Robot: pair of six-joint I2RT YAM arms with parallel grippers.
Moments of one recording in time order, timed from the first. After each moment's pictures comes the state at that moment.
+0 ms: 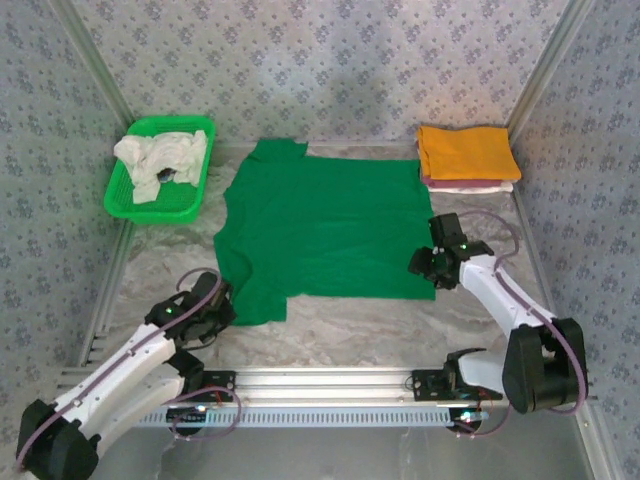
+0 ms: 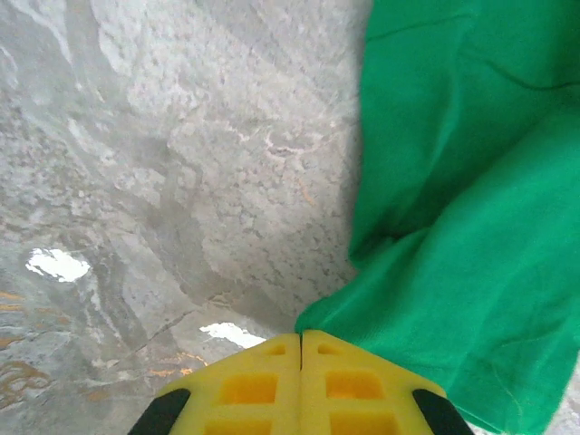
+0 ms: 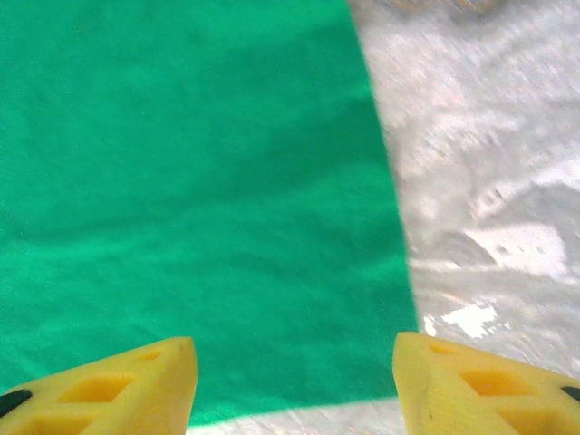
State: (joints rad) left arm -0.56 0.73 0.43 -0.86 -0.15 -1.11; right arm 0.18 1.21 0.73 -0.72 0.02 0.59
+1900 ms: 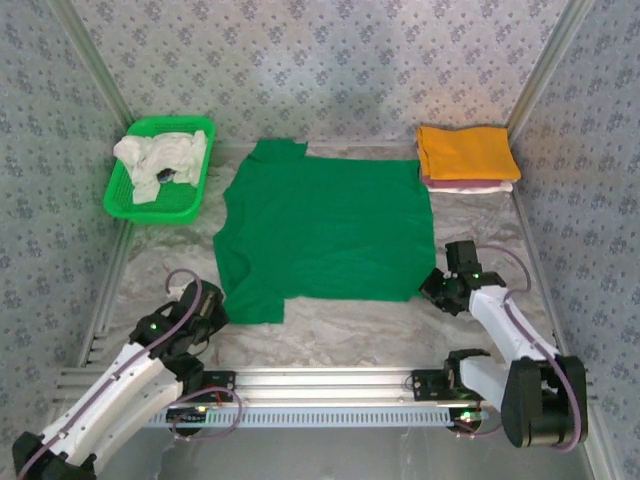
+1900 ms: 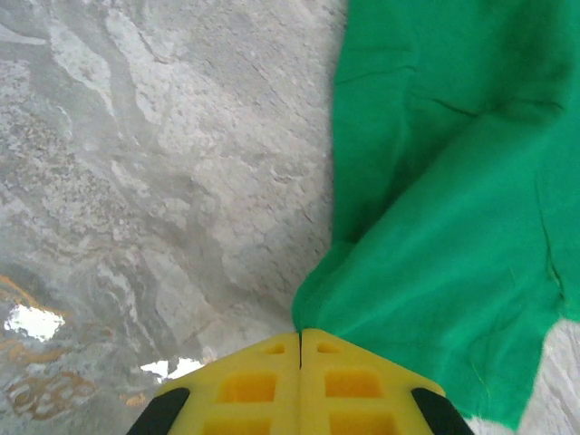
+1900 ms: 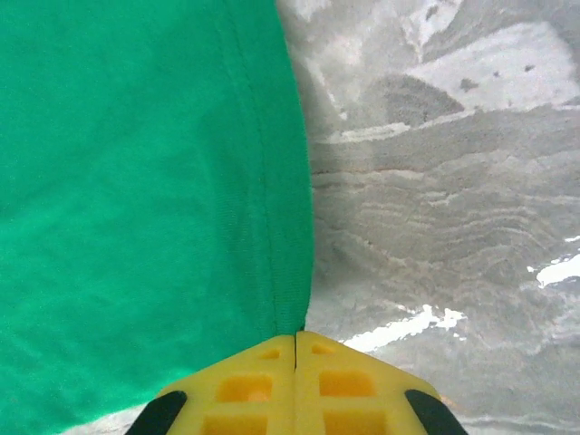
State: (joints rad) left arm -0.60 0.52 0.42 -0.95 -0.22 -1.07; right arm 0.07 1.01 0.50 -0.65 -0.17 0.72
